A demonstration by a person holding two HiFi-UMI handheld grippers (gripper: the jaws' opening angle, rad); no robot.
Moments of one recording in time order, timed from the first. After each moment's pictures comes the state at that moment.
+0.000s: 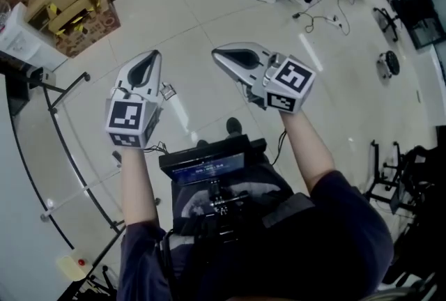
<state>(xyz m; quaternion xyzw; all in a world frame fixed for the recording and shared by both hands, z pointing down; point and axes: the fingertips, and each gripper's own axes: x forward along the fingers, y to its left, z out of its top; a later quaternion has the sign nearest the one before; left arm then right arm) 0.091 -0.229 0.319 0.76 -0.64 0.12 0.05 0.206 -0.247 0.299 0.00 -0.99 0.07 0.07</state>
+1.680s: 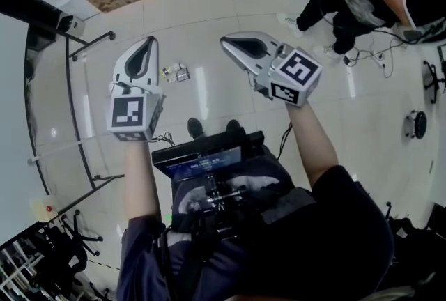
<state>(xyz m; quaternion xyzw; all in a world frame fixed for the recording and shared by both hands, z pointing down) 0.090 -0.306 0.315 0.60 -0.78 0.15 0.04 0.204 -0.376 0.339 -0.13 -0.98 0.09 0.07</state>
